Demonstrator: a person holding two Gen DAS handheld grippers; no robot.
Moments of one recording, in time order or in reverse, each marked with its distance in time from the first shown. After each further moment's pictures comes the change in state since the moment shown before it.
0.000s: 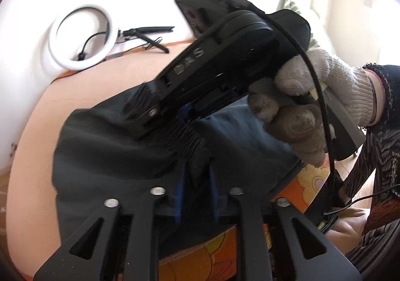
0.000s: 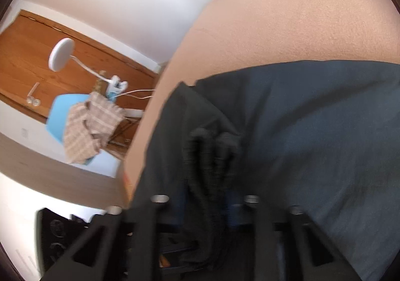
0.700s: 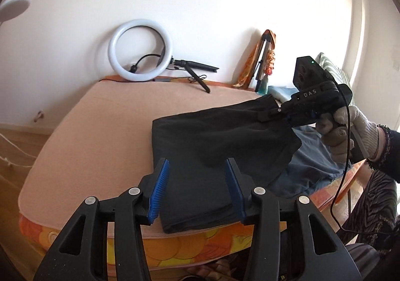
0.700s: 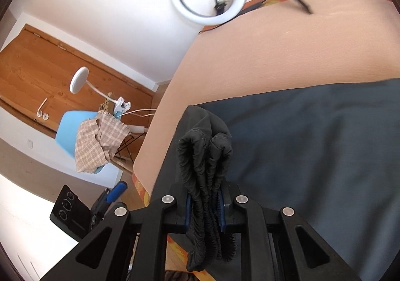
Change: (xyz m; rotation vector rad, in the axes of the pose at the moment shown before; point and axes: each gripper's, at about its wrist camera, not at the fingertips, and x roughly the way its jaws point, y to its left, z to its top) left arm -0.074 0.012 -0.010 -0.273 -0.225 0.113; right arm -0.135 -0.036 -0.013 0.028 -0.107 -0.021
